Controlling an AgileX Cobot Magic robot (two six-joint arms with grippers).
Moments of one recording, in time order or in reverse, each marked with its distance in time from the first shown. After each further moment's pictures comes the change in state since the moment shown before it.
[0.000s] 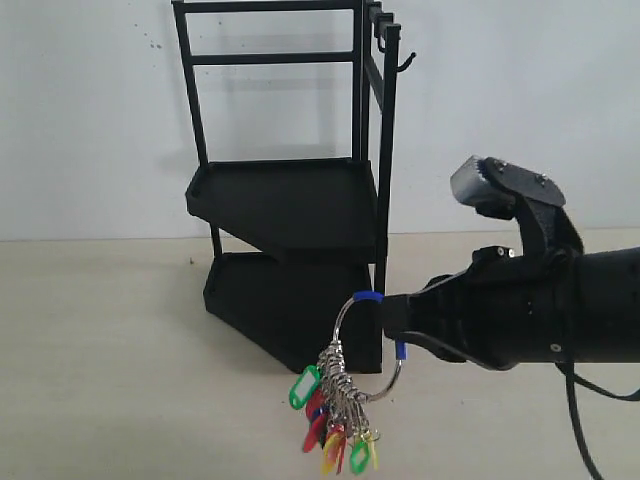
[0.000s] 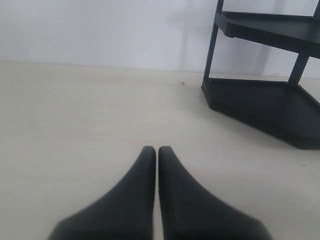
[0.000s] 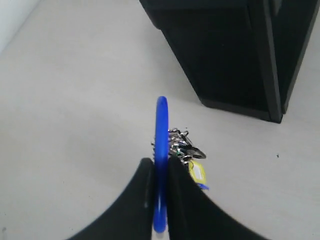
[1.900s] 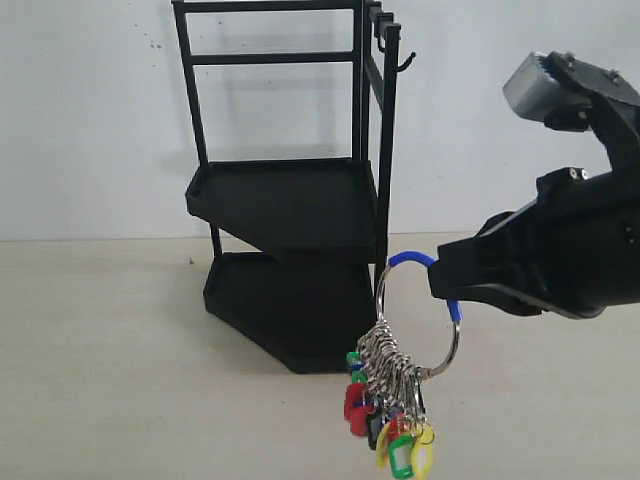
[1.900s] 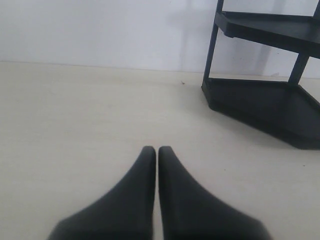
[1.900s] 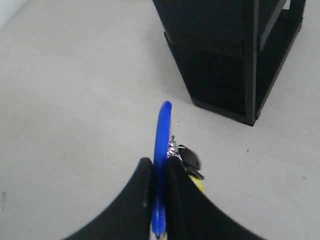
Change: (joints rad) left arm 0.000 0.000 0.000 0.000 0.000 0.000; right arm -0.022 -0.203 -0.140 -0.766 0.211 0.679
